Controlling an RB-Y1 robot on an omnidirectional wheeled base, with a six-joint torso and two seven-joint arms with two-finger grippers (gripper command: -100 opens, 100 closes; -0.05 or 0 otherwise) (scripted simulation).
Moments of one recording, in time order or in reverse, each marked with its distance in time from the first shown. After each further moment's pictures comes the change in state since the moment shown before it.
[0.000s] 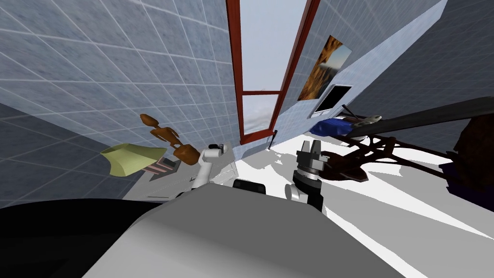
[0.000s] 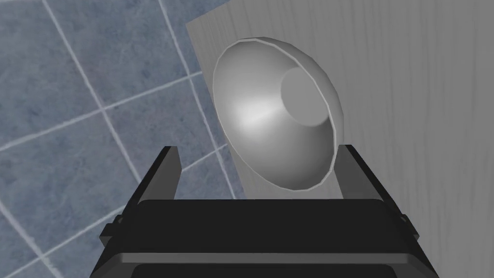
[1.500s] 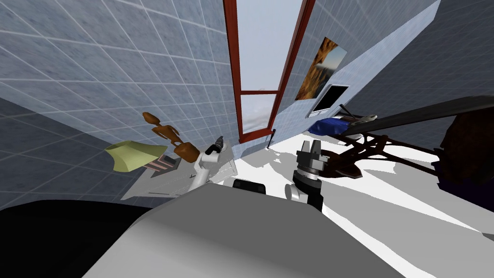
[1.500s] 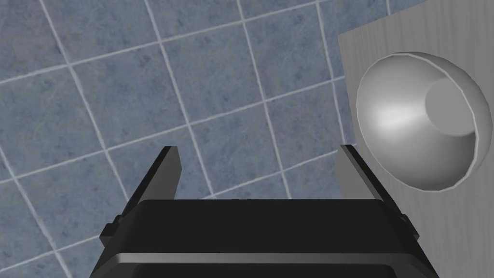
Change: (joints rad) left arm 0.153 0.011 -0.095 -0.232 -0.080 -0.388 0.011; right arm 0.000 0.000 0.000 0.000 0.000 0.000 0.000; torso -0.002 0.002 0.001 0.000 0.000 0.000
